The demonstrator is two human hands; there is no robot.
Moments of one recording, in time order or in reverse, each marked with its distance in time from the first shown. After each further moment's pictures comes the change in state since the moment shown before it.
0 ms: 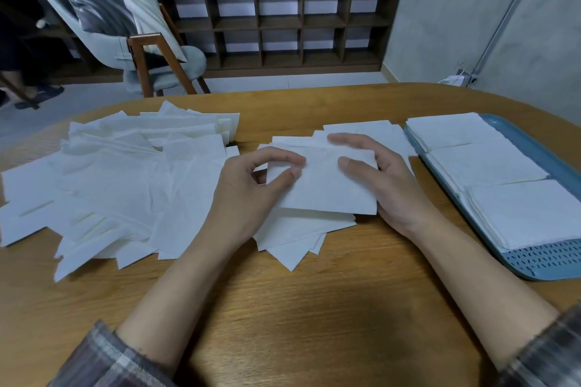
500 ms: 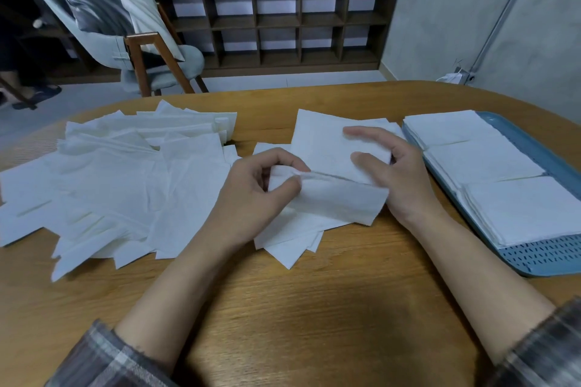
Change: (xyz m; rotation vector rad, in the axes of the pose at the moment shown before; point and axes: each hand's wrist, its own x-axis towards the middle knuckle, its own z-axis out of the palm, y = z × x) left_hand -0.005 0.005 0.002 0.047 -0.098 -0.005; right_hand 0.002 0.000 -0.012 -0.207 0.215 -0.119
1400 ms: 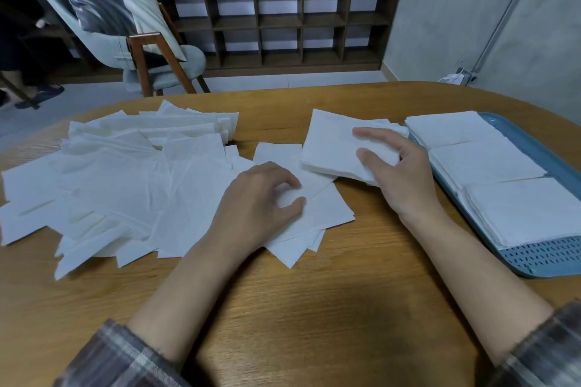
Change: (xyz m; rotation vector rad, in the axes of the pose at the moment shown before) left_hand 0.004 -0.031 0.004 0.588 0.003 0.121; right_hand 0.002 0.004 0.000 -0.132 0.150 0.020
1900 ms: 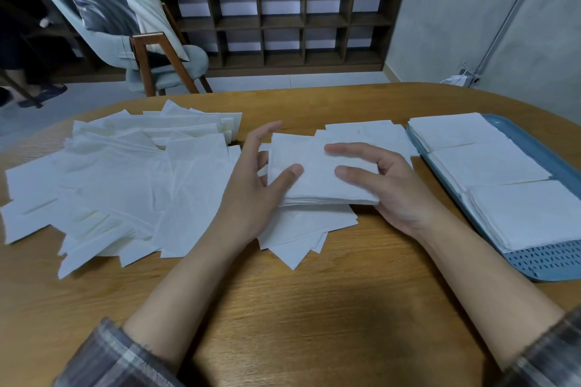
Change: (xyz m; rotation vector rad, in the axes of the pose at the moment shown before) left_hand 0.003 0.016 -0.013 -0.618 0.082 -0.193; right_hand -0.008 -0.011 0.005 0.379 -0.444 0.135
